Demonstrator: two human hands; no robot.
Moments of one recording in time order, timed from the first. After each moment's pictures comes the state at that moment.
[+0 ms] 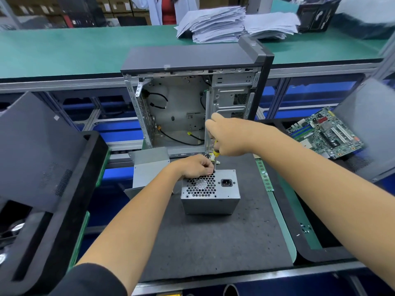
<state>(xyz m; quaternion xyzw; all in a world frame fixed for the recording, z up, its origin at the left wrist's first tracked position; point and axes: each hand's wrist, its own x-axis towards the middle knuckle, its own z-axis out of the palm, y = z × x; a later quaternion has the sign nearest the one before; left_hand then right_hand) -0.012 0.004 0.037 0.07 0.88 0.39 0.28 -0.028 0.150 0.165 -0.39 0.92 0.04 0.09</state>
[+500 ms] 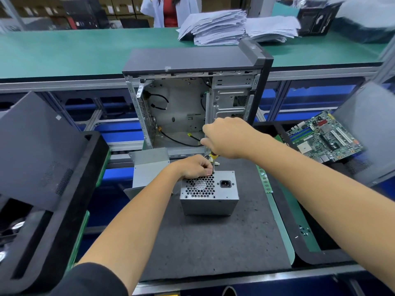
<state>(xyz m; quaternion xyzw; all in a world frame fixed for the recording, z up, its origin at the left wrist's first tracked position) -0.013 0.004 0.035 0.06 0.87 0.41 0.26 -0.022 0.146 0.160 -0.40 0.91 0.07 -0.01</state>
